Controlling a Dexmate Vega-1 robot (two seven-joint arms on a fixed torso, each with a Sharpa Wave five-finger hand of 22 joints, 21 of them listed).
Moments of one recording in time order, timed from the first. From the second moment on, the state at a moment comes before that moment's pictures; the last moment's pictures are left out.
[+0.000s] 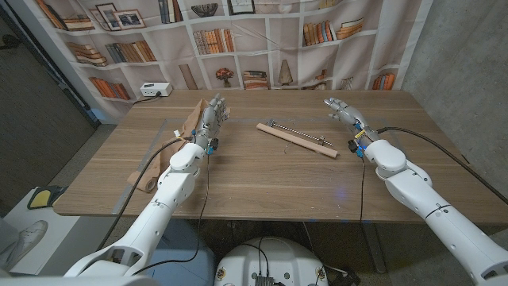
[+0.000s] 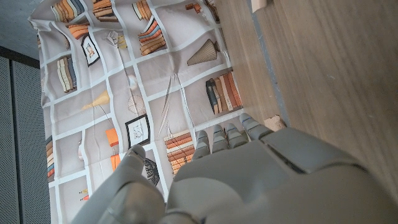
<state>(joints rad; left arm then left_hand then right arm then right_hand) 0.88 0.26 0.17 -1.35 -0.38 -0.17 -0.11 0.05 0.03 0.51 0.06 0.18 0.00 -0.04 0.19 0.18 0.00 0.00 0.21 0.20 -0.03 -0.01 0.18 0.18 0.03 0.00 0.19 0.17 -1.01 -0.61 -0.24 -1.64 0.21 0.09 -0.06 0.42 -0.02 0.30 -0.14 0.19 0.04 0.06 0.21 0.18 0.10 0.07 0.22 0.21 0.03 0.02 0.24 0.21 0.21 0.08 0.20 0.17</state>
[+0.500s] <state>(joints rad) 0.89 0.28 0.16 -1.35 -0.38 -0.16 -0.12 0.05 0.03 0.51 0.06 0.18 0.00 -0.04 0.19 0.18 0.00 0.00 0.21 0.20 -0.03 -0.01 0.18 0.18 0.03 0.00 0.19 0.17 -1.01 -0.64 -0.27 -1.70 0.15 0.05 -0.11 0.43 -0.02 0.31 -0.15 0.19 0.04 0.07 0.21 0.18 0.12 0.07 0.23 0.21 0.04 0.01 0.24 0.21 0.22 0.09 0.20 0.17</state>
